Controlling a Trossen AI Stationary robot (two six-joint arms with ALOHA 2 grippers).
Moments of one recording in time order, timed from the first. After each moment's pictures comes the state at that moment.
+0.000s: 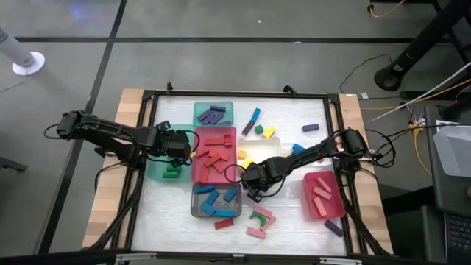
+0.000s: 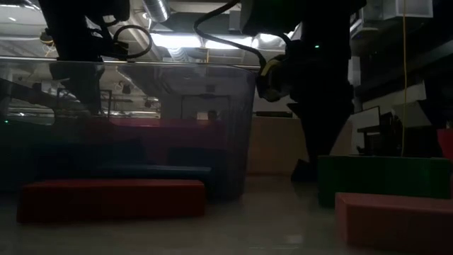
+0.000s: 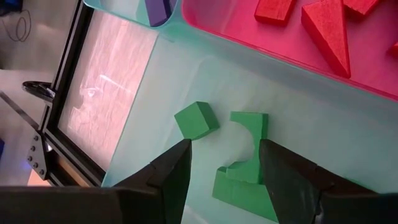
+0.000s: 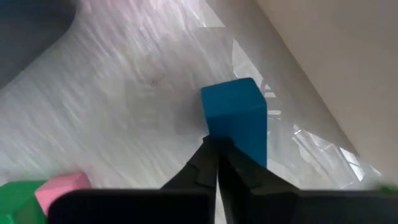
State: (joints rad) left arm -0.11 1.18 0.81 -1.08 -0.56 -0.48; right arm 0.25 1.98 1.37 -0.86 0.01 0.86
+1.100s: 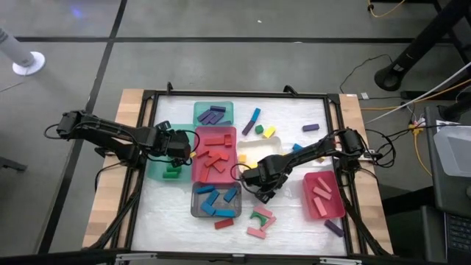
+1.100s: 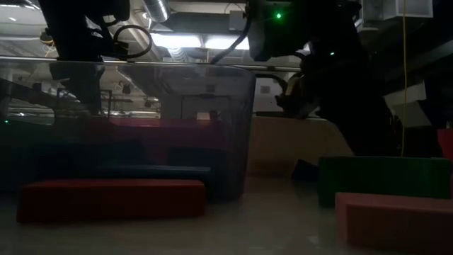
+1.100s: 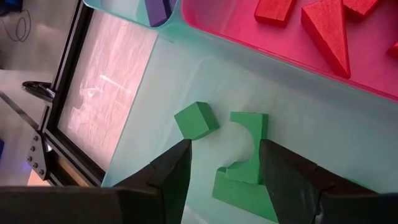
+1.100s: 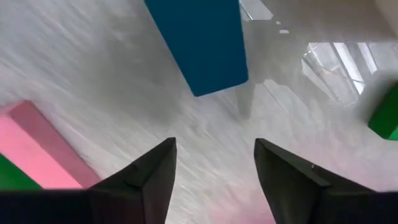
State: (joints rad) left arm -0.11 1.18 0.81 -1.08 -0.56 -0.48; right arm 0.23 1.98 1.37 -1.05 -0.24 0.91
